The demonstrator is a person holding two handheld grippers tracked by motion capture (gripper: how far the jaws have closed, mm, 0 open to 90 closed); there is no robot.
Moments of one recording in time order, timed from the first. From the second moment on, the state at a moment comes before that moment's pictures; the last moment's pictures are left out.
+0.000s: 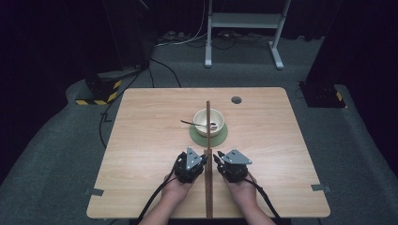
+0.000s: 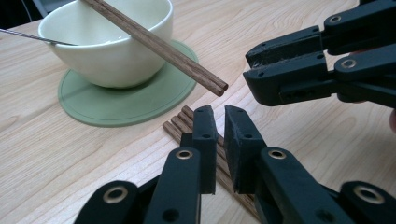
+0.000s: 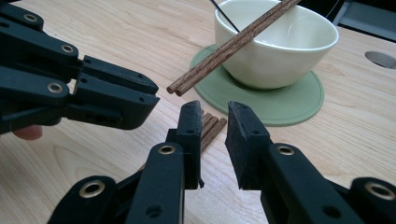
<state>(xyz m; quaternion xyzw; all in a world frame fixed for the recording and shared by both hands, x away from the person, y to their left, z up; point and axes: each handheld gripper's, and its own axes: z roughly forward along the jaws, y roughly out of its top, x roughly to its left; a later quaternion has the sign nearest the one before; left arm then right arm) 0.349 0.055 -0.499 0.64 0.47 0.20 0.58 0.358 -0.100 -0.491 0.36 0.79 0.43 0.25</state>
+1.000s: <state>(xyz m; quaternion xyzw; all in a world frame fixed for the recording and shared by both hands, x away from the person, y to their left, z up) 0.353 0.051 -0.497 0.64 0.46 0.21 0.57 0.359 -0.101 -0.493 0.36 0.78 0.44 0.25</state>
